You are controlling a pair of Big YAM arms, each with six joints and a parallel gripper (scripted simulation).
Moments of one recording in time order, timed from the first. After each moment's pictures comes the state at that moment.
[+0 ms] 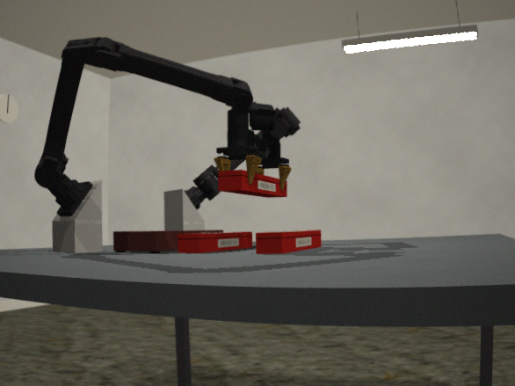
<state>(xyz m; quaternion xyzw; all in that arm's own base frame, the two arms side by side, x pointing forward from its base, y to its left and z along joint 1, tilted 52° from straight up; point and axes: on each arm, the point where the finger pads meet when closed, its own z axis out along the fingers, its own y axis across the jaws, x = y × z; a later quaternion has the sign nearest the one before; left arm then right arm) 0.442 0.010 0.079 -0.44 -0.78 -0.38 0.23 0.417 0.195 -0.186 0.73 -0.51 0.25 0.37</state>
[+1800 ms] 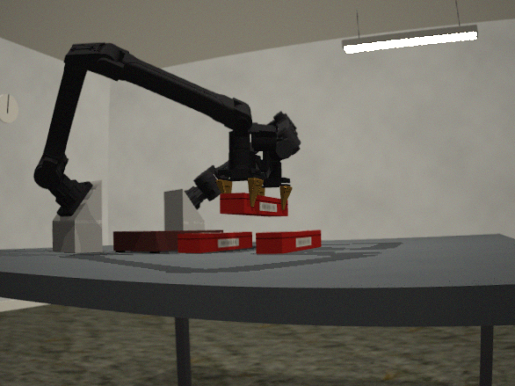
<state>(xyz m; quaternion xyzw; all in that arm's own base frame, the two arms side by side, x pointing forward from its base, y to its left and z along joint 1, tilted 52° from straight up) 0.445 0.059 0.041 -0.44 -0.78 -0.38 0.22 0.422 0.148 -0.224 0.74 -0.51 0.25 0.37</state>
